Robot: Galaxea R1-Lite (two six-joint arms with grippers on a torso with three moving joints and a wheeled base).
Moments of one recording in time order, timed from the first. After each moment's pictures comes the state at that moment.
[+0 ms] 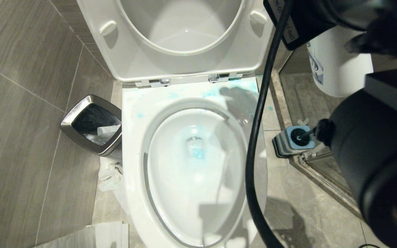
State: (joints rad) left arm 0.00 0.00 0.00 0.01 0.00 0.01; right arm 1.22 1.90 -1.77 -1.44 -1.44 -1.90
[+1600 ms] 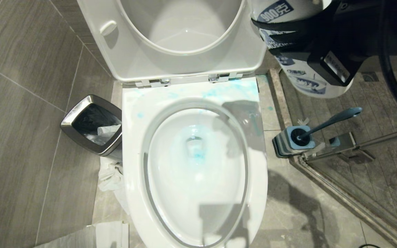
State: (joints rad) left arm 0.00 0.00 0.00 0.01 0.00 0.01; right arm 0.95 1.56 -1.81 0.40 -0.65 -0.84
